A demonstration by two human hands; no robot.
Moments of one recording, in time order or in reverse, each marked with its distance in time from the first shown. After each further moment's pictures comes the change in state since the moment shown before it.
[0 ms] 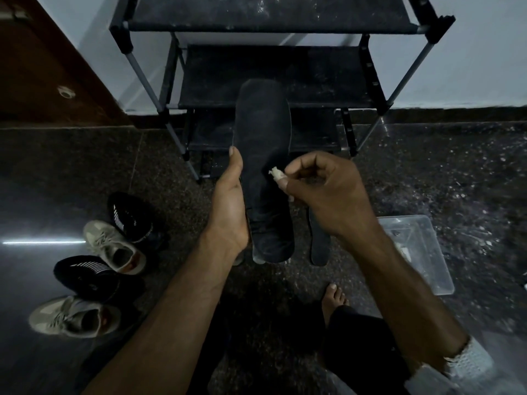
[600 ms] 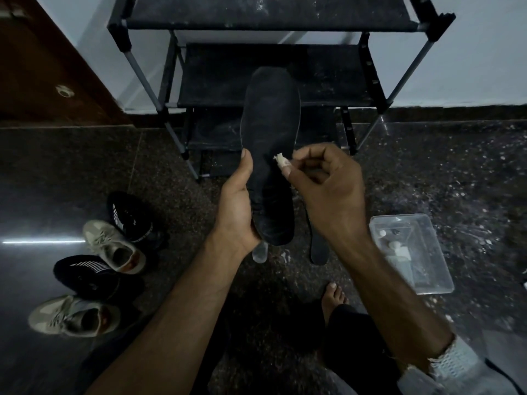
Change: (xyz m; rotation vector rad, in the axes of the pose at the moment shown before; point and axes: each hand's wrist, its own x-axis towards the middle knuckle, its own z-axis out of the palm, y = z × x) left_hand -0.001 -0.011 0.004 -0.046 -0.064 -0.014; right_hand -0.003 0.004 0.011 -0.001 0.223 -0.072
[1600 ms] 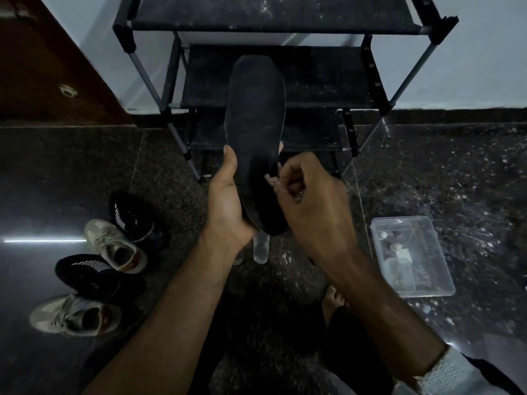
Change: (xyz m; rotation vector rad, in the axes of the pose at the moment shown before) left_hand -0.001 0.013 -0.004 -0.100 0.036 0.052; right_hand -0.017 -0.007 0.011 -0.418 -0.119 -0.162
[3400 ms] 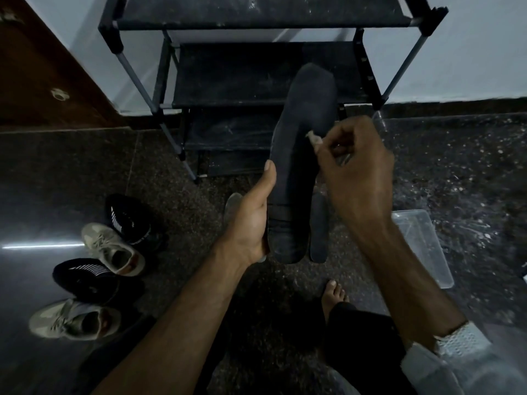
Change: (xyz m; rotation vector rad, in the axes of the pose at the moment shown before) left_hand -0.005 -0.033 0.008 0.255 -0.087 -0.169; right_hand 0.028 0.021 -0.038 0.018 0.273 0.033
